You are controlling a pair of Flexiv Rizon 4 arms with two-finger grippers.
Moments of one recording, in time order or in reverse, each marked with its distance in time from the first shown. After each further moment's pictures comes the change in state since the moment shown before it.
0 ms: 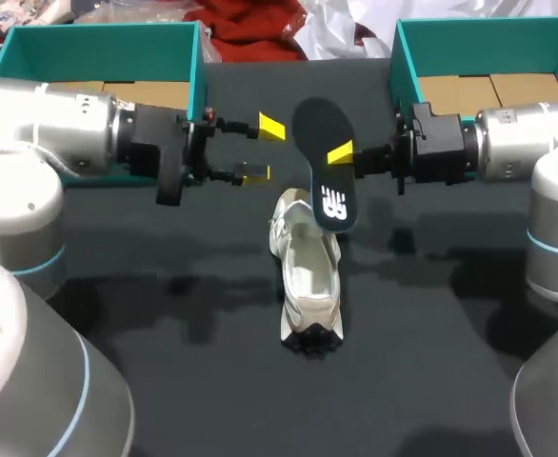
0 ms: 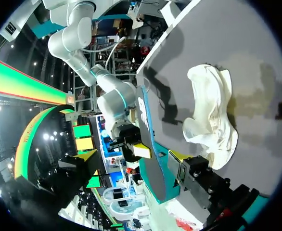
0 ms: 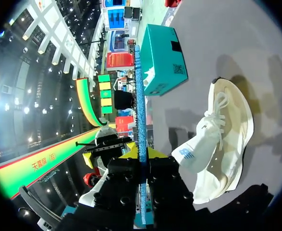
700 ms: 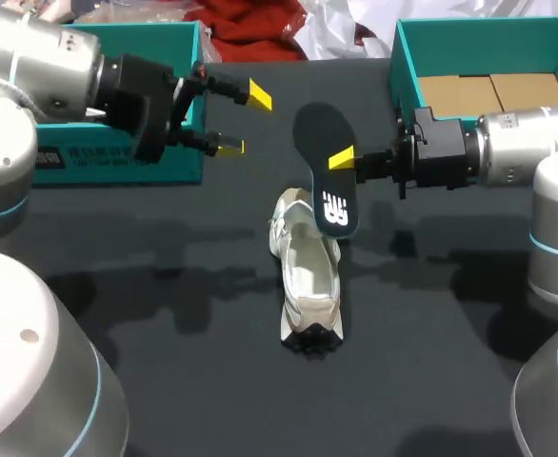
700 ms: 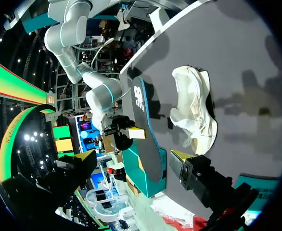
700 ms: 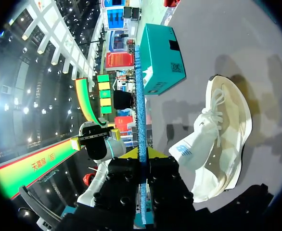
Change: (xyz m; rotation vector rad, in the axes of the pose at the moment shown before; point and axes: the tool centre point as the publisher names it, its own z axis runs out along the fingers) left arm -0.016 0.032 -0.023 0.003 0.213 -0.035; right arm -0.004 -0.005 -0.001 0.002 -0.007 0.001
